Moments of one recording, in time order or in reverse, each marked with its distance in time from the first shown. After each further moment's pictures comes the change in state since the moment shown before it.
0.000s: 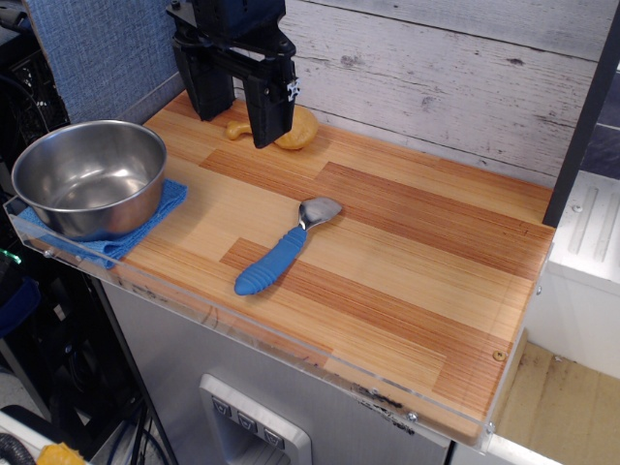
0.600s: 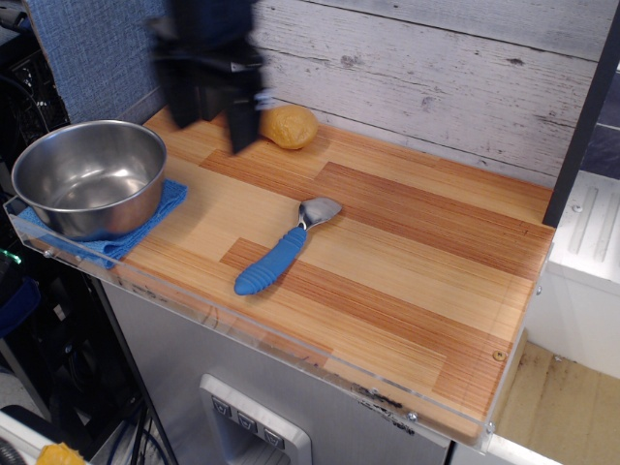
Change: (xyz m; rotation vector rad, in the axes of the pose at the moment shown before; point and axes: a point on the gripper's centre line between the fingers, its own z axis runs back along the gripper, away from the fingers) arm -0.024 0.037 -0.012 0.022 0.079 0.116
